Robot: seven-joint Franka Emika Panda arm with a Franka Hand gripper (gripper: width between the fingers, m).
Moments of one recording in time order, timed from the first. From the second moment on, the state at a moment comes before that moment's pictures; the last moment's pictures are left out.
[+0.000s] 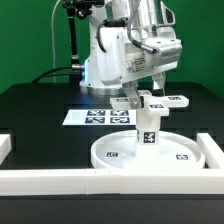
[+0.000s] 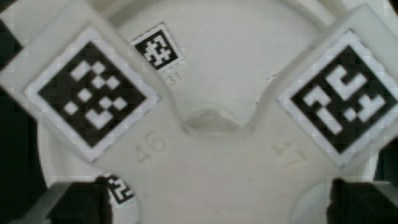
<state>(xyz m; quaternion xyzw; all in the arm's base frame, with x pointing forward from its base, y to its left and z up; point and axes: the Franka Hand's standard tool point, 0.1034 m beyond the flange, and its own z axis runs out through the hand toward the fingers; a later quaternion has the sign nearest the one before) 0.565 0.037 0.109 -0.50 0.86 0.05 0.11</state>
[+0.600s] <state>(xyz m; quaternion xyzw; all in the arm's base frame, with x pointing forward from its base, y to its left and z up) 0.569 0.041 0.119 -0.57 0.81 0.05 0.12</state>
